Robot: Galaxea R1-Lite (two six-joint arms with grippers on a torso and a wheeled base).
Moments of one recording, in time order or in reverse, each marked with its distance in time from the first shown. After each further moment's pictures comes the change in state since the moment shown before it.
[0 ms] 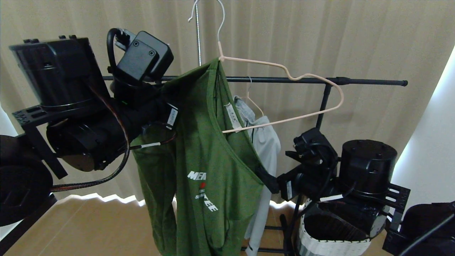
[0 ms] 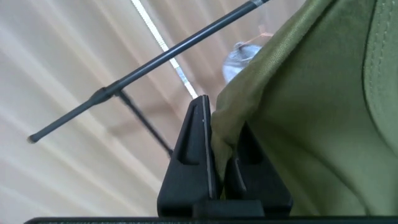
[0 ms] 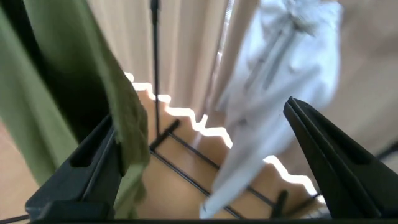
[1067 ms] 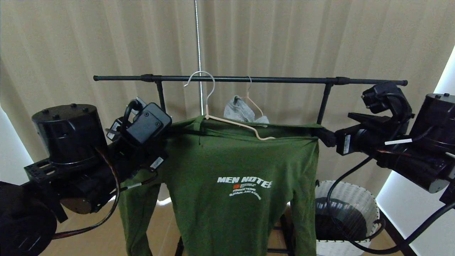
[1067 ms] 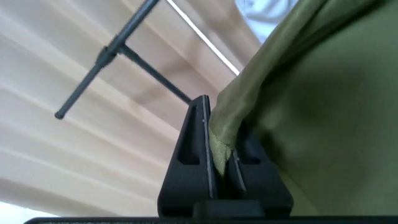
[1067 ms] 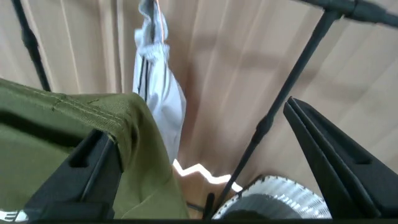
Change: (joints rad) left arm 0.095 0.015 0.324 -0.202 -0.009 0.217; right arm -0.320 -0.200 -0.106 0.174 0.011 -0.120
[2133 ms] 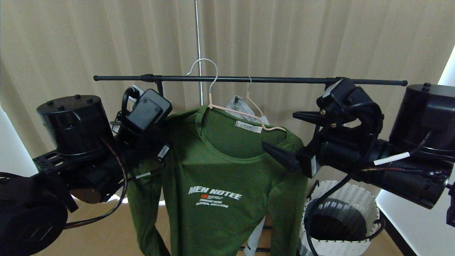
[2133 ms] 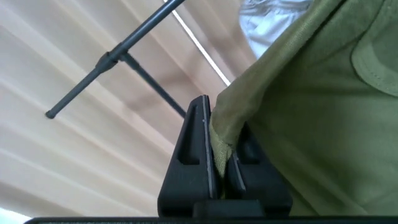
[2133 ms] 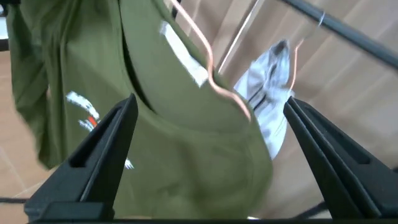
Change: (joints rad) left arm -0.024 0.027 -0.060 -0.031 0.001 -0.100; right arm 0.331 -0.014 -0.120 0.152 0.113 -0.159
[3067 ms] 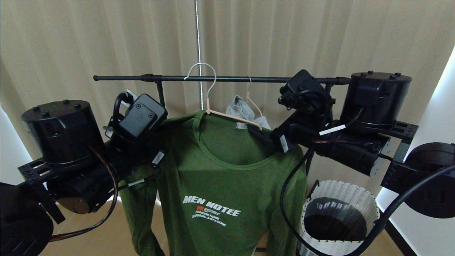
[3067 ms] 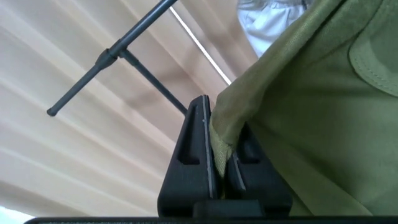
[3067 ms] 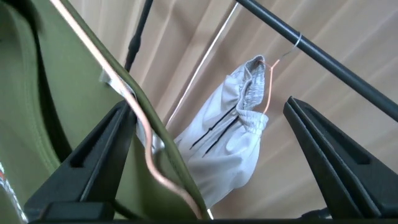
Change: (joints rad) left arm -0.001 -0.046 0.053 0.008 0.004 0.012; right arm -0.027 0.178 -0.195 -0.006 -0.057 -0.087
